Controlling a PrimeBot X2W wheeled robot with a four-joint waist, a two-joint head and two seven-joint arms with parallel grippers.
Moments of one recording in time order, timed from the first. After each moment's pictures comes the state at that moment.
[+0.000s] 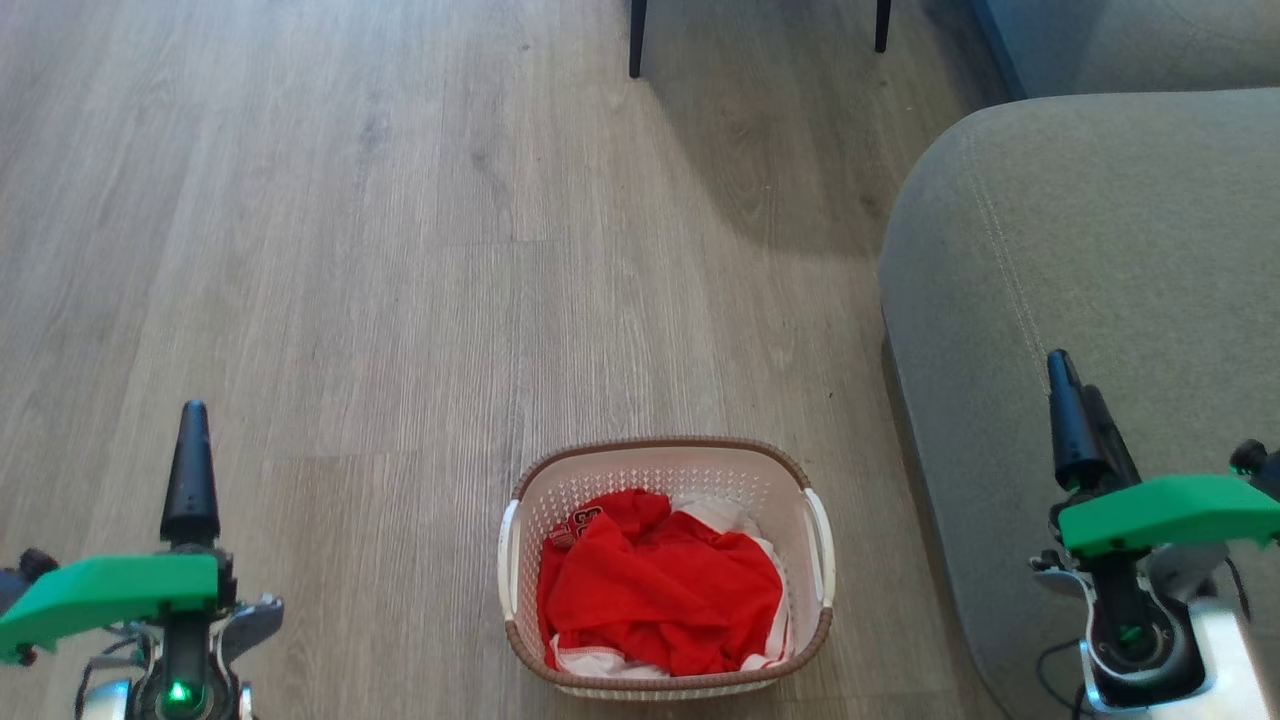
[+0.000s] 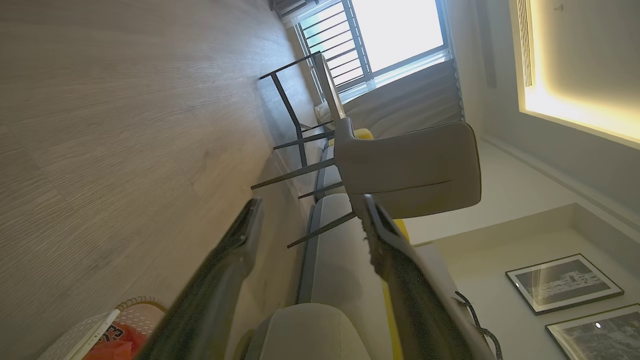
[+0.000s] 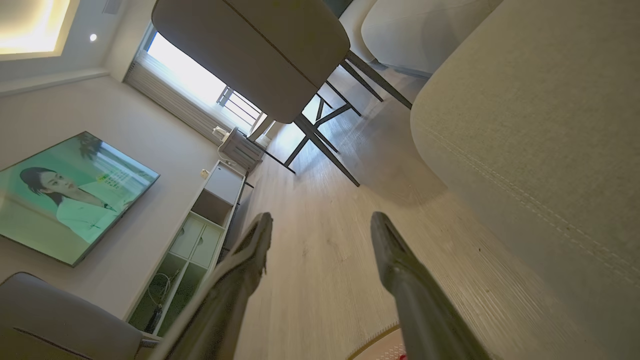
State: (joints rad) left arm -0.03 0.04 0.16 0.15 -1.26 -0.10 -0.04; right arm -0.08 -0.03 -0.07 0.09 0.96 0.12 -0.03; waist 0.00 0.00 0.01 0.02
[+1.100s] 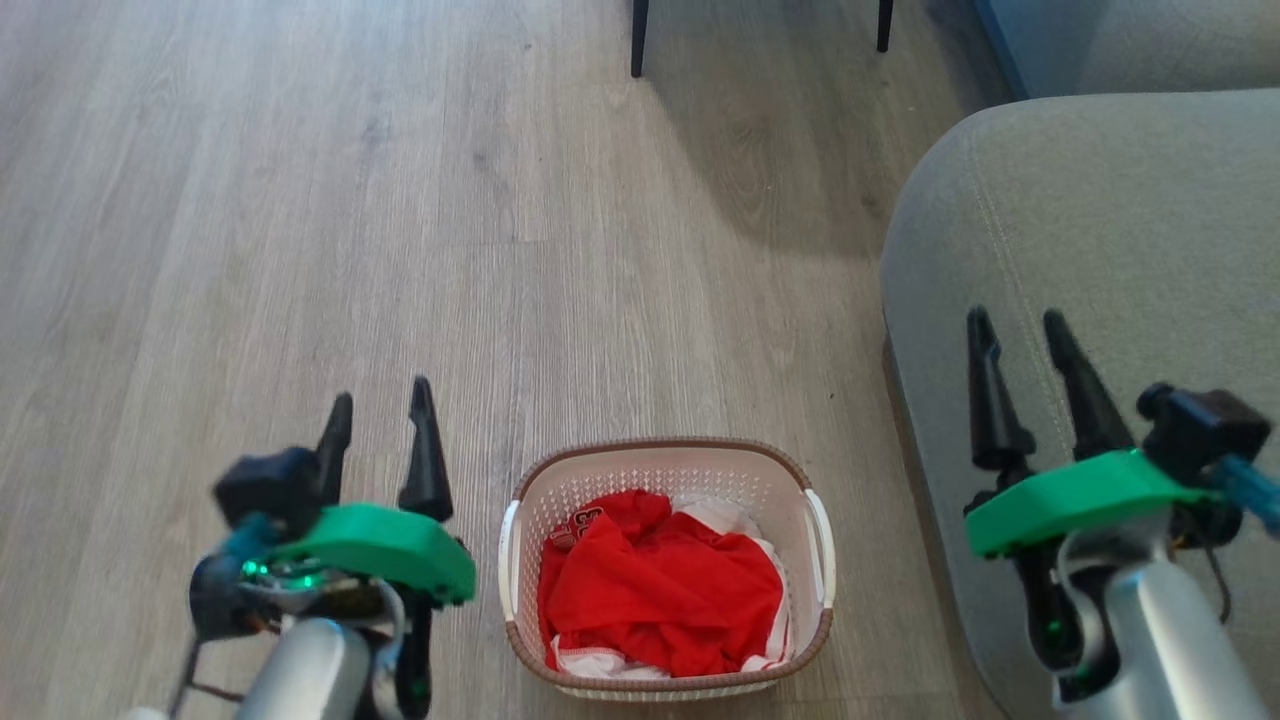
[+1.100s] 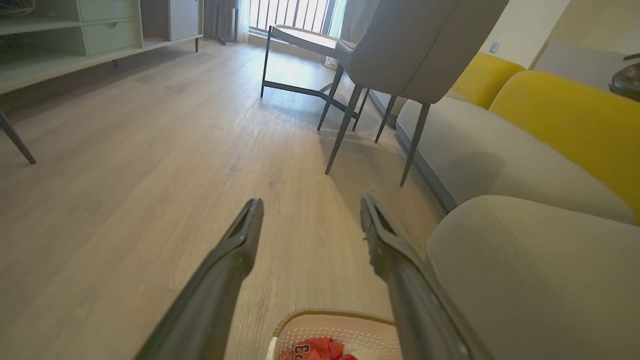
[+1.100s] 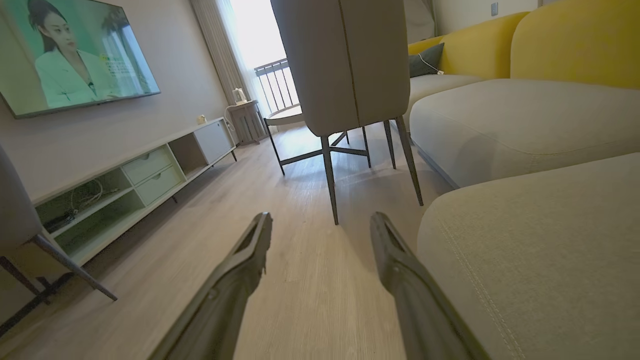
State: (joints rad) left arm -0.07 0.12 -0.30 0.03 -0.50 0.25 -0.13; right arm -0.12 -0.08 0.09 -0.01 0.43 0.12 -0.13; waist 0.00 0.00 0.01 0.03
